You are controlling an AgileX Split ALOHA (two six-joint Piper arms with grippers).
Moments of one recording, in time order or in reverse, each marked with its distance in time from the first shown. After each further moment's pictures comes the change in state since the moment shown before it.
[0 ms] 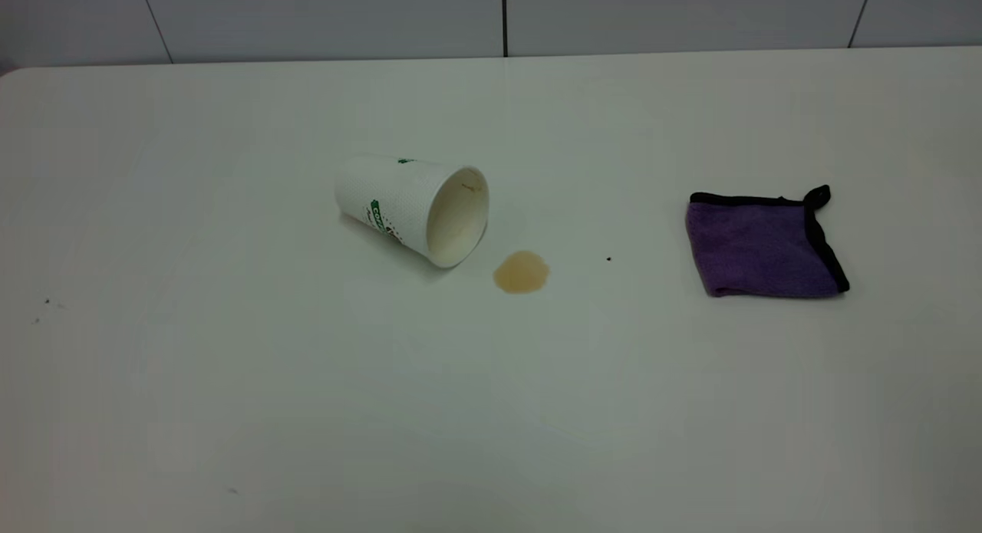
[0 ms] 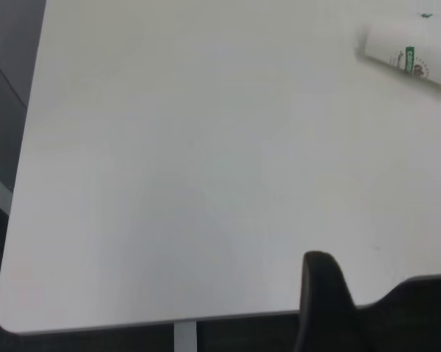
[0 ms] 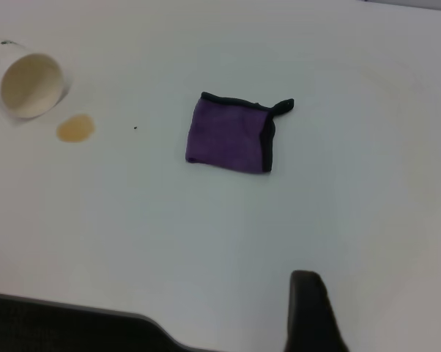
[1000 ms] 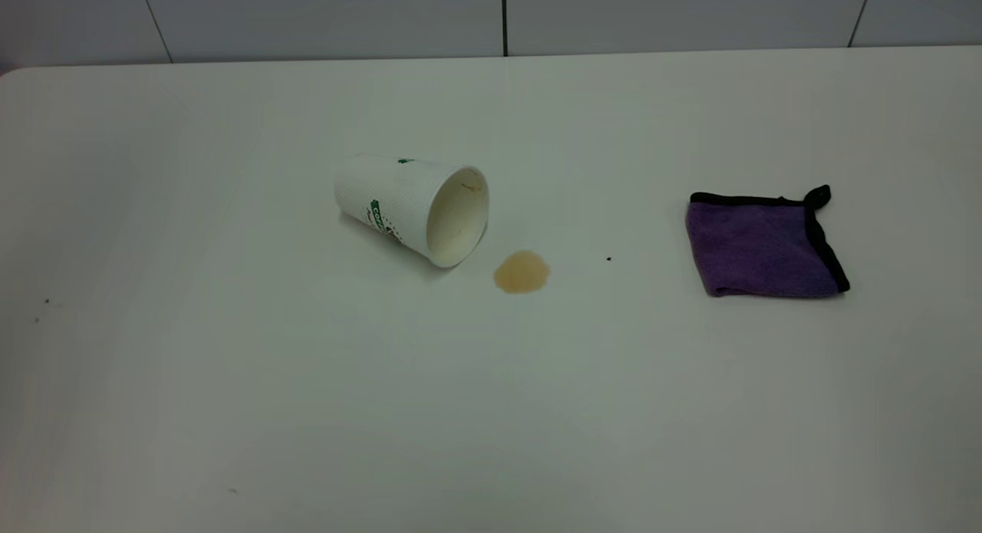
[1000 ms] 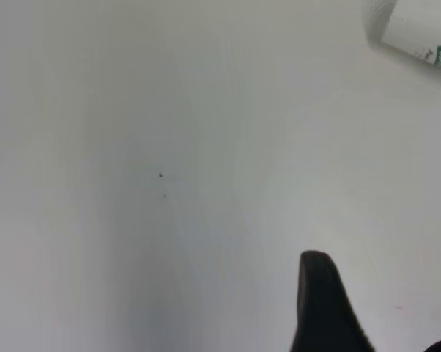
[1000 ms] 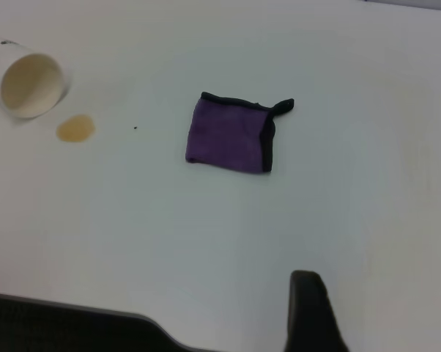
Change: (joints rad) left arm -0.071 1.118 -0.254 -0.001 -0.529 0.056; right arm 0.000 0.000 0.000 0.000 0.000 0.000
